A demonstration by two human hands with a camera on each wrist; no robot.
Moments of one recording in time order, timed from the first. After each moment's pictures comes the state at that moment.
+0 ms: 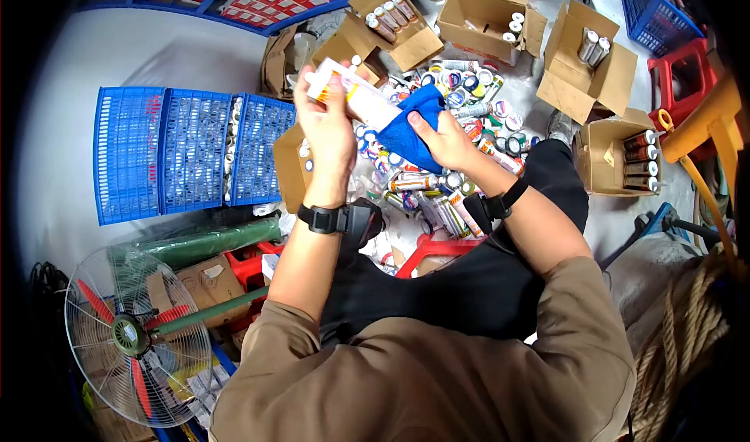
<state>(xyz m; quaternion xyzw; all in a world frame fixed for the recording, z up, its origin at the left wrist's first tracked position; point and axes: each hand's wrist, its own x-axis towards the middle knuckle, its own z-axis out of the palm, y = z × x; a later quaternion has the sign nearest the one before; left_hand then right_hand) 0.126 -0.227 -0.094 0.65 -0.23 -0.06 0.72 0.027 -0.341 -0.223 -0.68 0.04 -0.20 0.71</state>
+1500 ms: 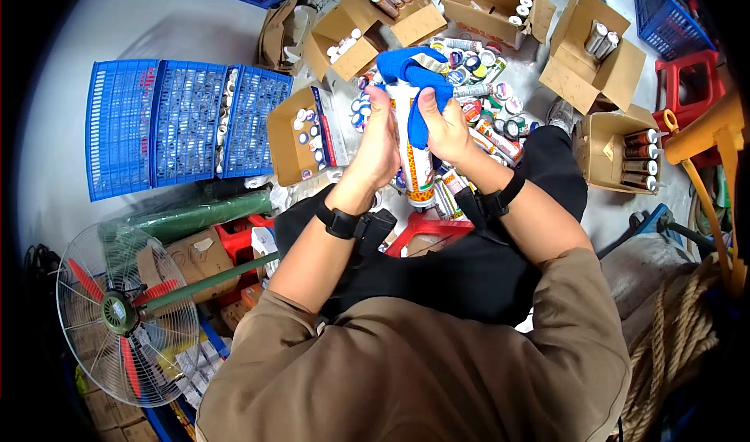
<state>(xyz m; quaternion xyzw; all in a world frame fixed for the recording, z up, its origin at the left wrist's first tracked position) 0.042 -0.228 -0.110 0.59 -0.10 -0.39 0.70 0.005 -0.322 -0.196 -0.56 0.04 -0.29 0.78</state>
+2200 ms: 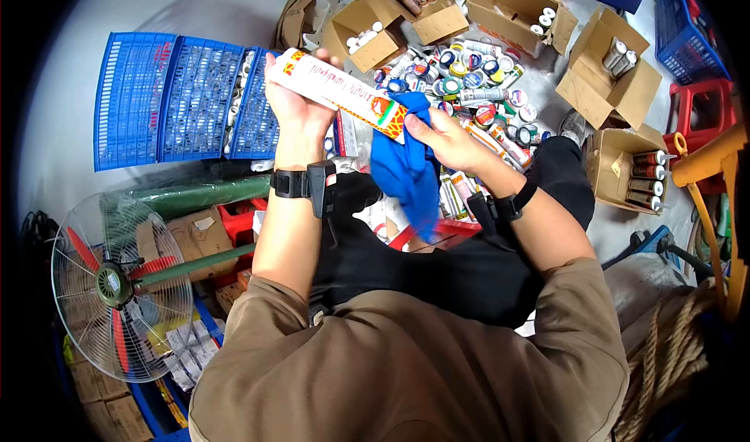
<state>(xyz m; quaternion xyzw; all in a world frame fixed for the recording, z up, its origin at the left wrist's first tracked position) 0.155 -0.155 -0.059 0.40 0.02 -0.28 0.87 0.001 -0.308 -0.197 -0.49 -0.06 -0.01 0.87</state>
